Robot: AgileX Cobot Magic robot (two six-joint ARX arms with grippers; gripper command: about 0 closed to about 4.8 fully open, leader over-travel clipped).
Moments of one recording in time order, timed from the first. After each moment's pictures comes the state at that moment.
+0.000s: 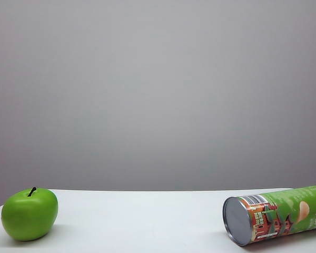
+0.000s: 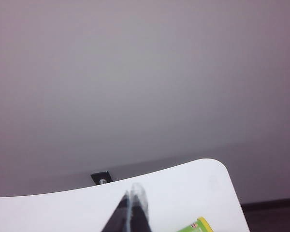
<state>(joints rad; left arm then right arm) 0.10 0.25 0.35 -0.04 0.41 -0.24 0.22 0.19 0.31 -0.13 0.16 0.28</state>
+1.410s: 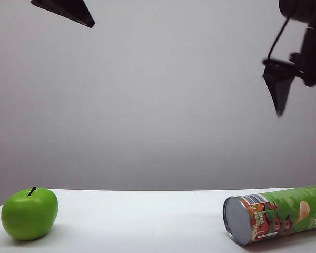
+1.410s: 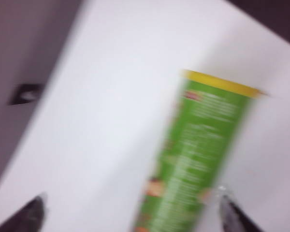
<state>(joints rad) -0.44 1.14 1.10 -0.43 0.22 0.39 0.22 1.48 1.10 -0.64 0.14 1.19</state>
